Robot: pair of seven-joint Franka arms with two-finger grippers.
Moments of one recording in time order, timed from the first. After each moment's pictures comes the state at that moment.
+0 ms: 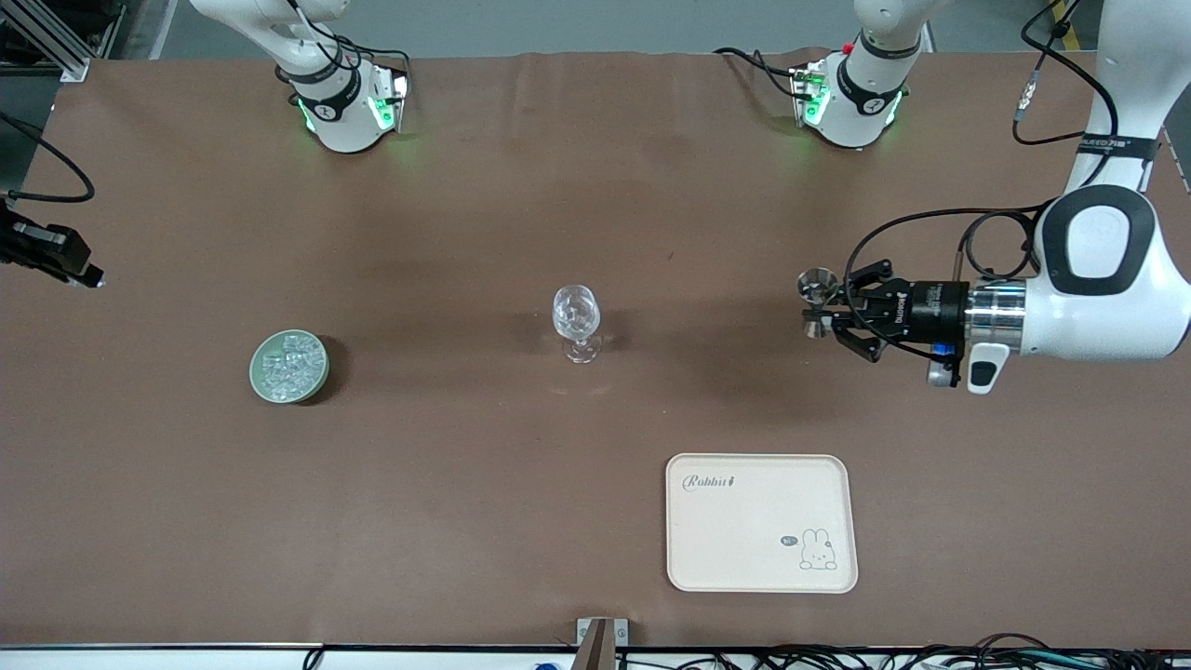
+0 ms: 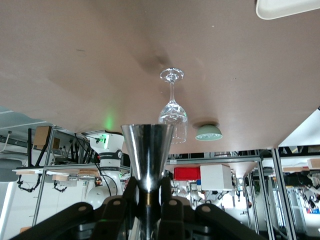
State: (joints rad) left arm 0.60 0.40 -0.73 -1.78 -0.80 1.75 -1.07; right arm -0.02 0.08 -0.03 -1.43 0.01 1.53 0.13
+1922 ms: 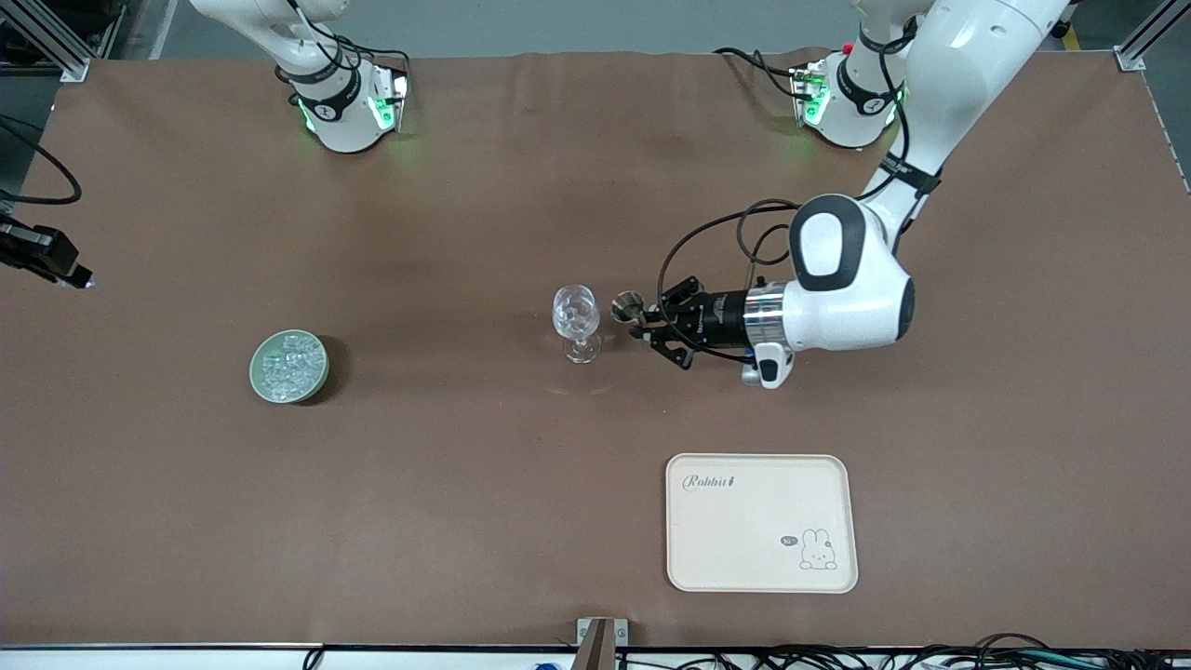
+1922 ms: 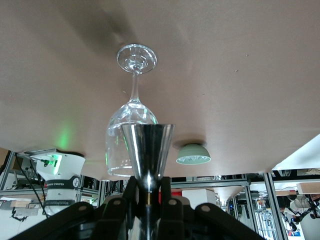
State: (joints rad) left arm -0.07 0.50 -0.49 -1.78 -0.99 2.28 -1.15; right arm -0.02 0.08 -0.05 -1.43 0.02 1.54 0.13
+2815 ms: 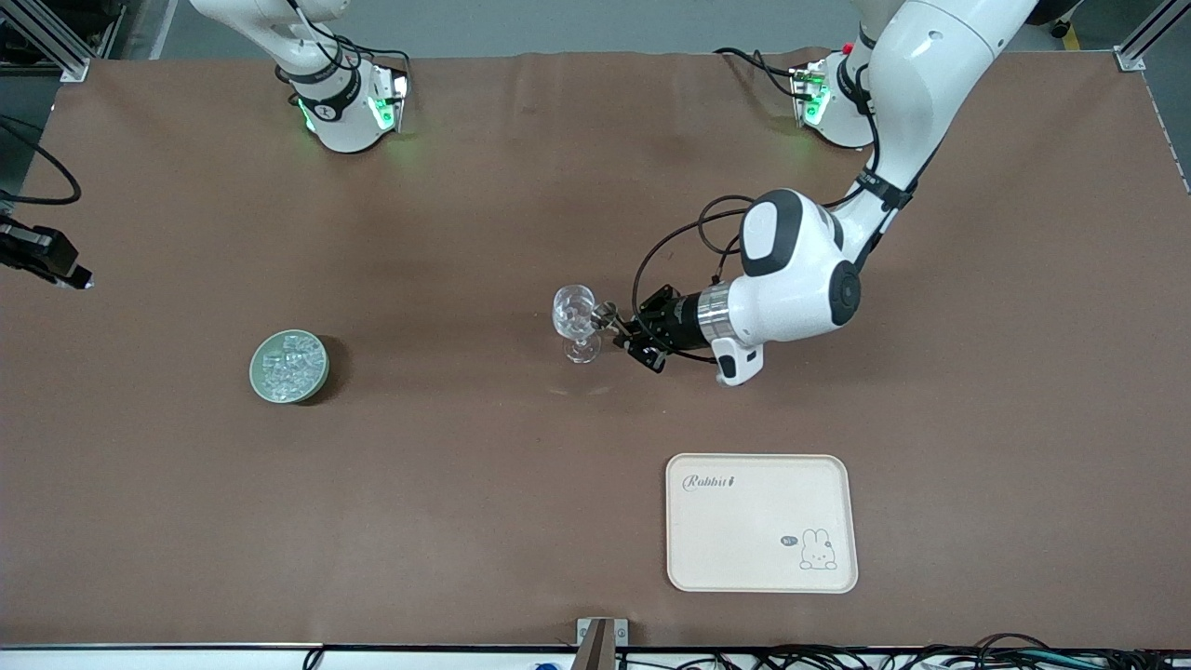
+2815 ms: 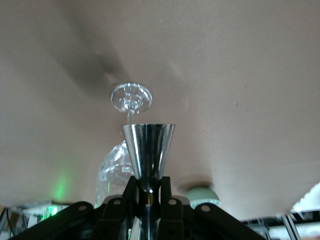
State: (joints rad) left arm -0.15 0.56 -0.50 -1.72 -0.63 2.41 -1.38; right arm -0.02 0.08 -0.05 -1.43 0.02 1.54 0.13
